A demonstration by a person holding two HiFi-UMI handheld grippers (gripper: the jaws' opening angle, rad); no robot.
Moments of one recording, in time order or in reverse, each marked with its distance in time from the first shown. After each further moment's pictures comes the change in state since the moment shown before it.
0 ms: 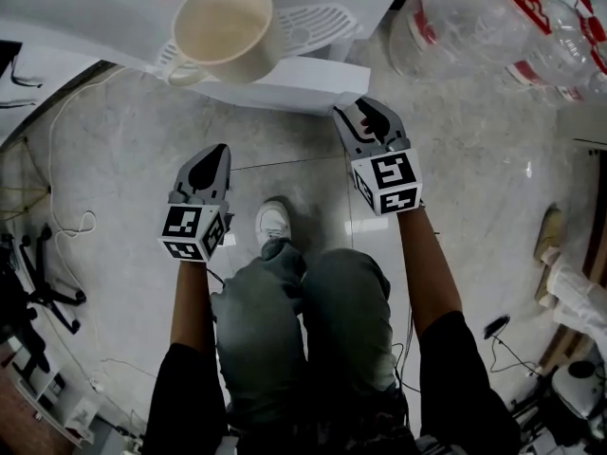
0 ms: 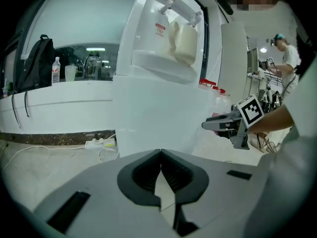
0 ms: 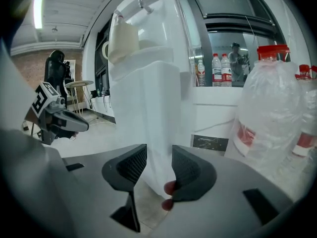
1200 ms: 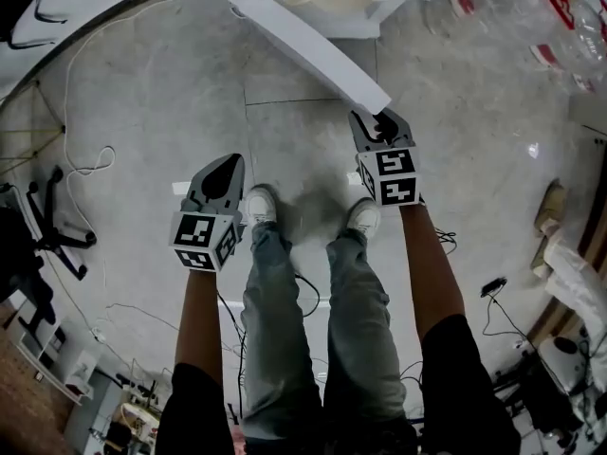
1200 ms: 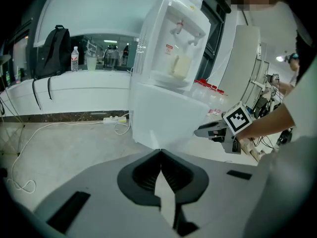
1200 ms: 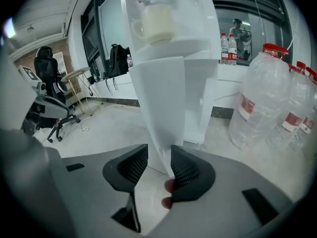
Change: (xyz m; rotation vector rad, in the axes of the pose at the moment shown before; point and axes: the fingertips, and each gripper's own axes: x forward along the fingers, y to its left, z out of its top) left arm -0.174 -0.006 -0.041 -0.128 0.199 -0.010; right arm -0.060 0.128 -0.039 0.091 0.313 -0.009
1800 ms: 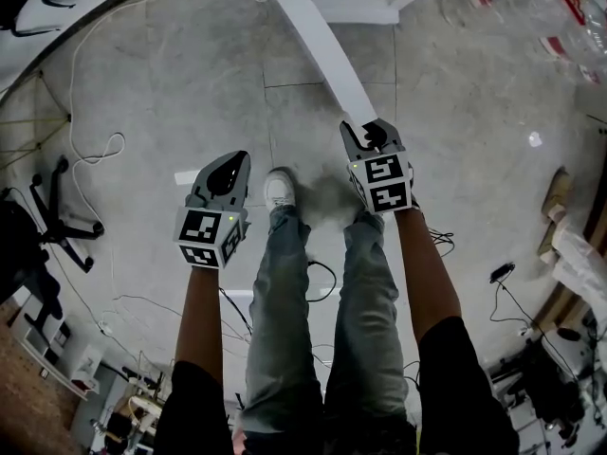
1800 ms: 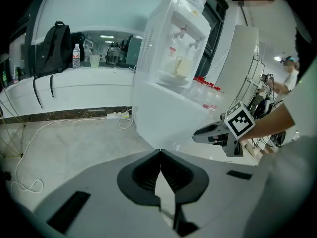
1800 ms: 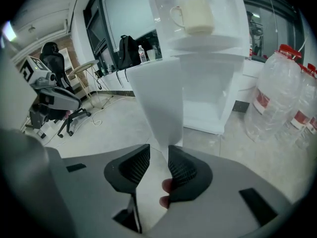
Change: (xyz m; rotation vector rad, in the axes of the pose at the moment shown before) left arm -0.046 0.031 -0.026 0.011 0.046 -0.035; right arm -0.002 0.101 -0.022 -0.027 0.092 0.070
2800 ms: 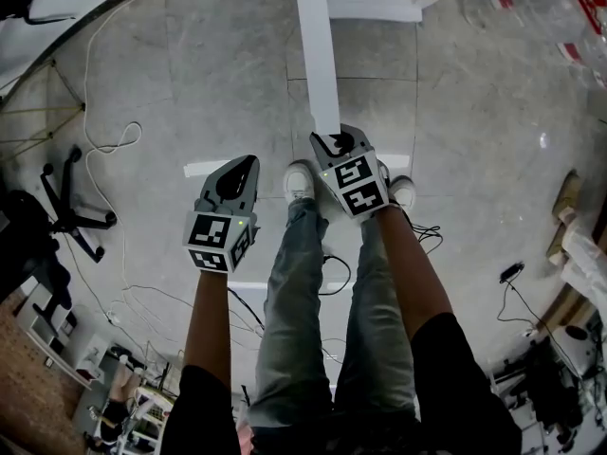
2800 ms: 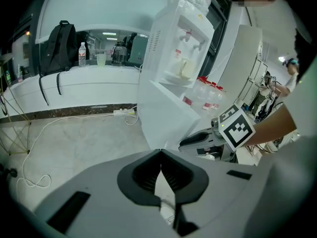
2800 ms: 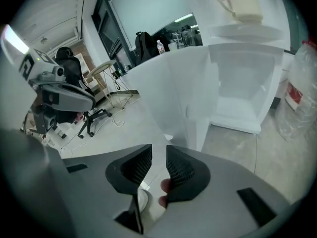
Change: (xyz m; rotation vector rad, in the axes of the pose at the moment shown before) left arm -0.036 0.021 -0.013 -0.023 0.036 0.018; right arm 0.032 0.122 0.014 -0.022 0.038 0.224
